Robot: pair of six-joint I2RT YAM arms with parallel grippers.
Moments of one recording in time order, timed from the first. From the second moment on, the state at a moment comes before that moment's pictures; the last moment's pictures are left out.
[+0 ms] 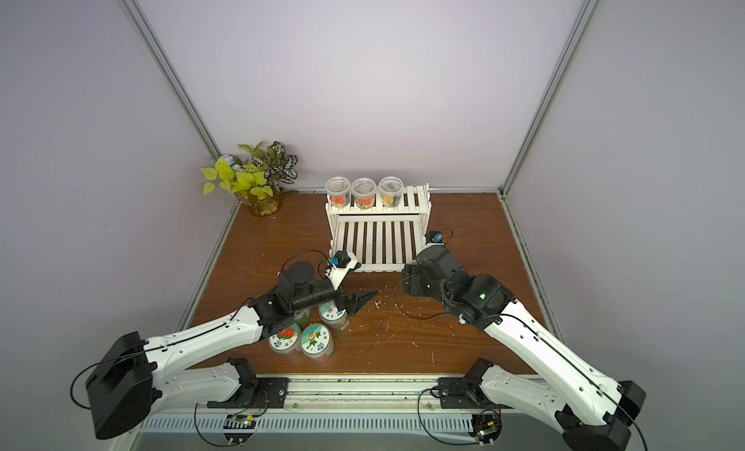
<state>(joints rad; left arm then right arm) -0.82 1.16 0.61 0.33 0.27 -0.05 0.77 1.00 1.16 -0.92 0.27 0.63</state>
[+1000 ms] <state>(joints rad) -0.84 1.25 0.70 0.54 0.25 -0.18 0.43 1.30 1.74 -1.08 0.05 0.26</state>
